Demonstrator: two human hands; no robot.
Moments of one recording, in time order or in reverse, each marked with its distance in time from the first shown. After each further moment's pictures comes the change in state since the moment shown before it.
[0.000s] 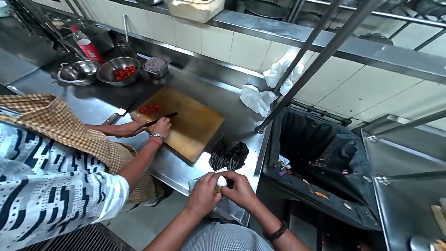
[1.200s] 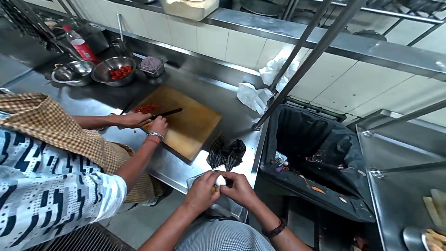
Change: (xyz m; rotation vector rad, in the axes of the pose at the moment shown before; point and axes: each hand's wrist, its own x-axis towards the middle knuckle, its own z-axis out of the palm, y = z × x) left_hand 0.001 -0.008 0.005 -0.052 -0.010 0.094; right_hand -0.008 0.006 -0.002 0.083 -0.037 -0.019
